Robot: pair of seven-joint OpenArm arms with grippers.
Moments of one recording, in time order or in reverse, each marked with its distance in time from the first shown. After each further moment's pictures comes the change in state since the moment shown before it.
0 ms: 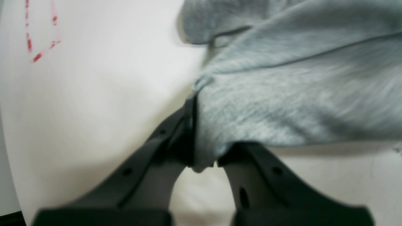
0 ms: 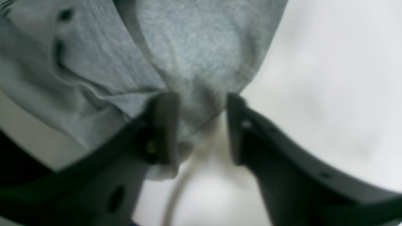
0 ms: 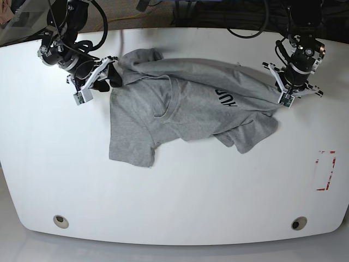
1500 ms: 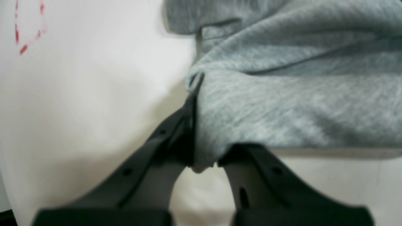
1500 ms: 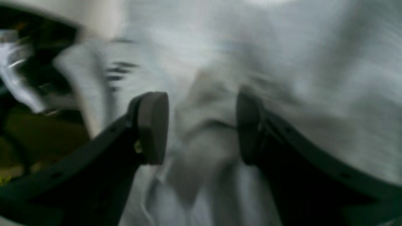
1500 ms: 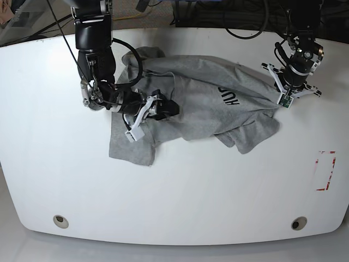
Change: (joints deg) left arm -1.5 0.5 0.1 -3.1 0.1 -0.2 0.2; right arm 23.0 0.7 -26.1 -28.7 11.2 -6.6 4.7
